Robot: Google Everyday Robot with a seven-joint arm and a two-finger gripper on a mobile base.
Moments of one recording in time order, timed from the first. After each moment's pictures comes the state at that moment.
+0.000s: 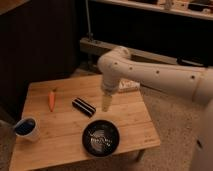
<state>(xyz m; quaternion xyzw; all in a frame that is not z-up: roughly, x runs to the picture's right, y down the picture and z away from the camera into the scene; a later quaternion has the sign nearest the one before) 0.036 0.048 0.727 -0.29 -0.02 0.13 0.95</state>
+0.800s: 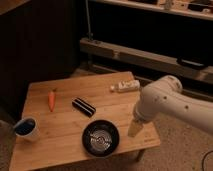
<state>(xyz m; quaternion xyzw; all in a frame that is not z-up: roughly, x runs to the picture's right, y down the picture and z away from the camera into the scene) 0.130 0.145 0.632 -0.25 -0.03 0.19 0.95</state>
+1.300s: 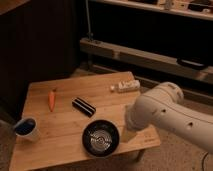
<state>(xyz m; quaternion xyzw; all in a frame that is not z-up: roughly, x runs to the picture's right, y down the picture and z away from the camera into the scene) 0.041 0.125 0.584 -0.20 -0.12 0.09 0.97</state>
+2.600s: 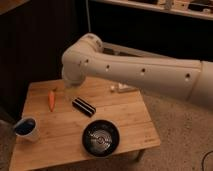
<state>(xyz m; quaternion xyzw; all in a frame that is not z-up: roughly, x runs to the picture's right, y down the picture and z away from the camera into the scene) -0.154 -0.047 0.643 -0.15 -0.21 -0.03 0.97</state>
